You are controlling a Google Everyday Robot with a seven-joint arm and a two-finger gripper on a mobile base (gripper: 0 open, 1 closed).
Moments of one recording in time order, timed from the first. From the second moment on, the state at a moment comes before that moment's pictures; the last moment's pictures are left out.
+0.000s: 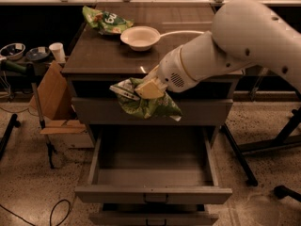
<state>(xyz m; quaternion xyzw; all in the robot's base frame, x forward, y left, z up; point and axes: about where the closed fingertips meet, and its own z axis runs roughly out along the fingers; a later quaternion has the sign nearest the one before) 0.524 0.010 0.883 -0.52 0.75 0.24 0.34</state>
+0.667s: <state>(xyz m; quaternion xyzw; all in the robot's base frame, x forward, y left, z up) 0.488 0.041 0.768 -0.50 0.75 0.32 0.29</state>
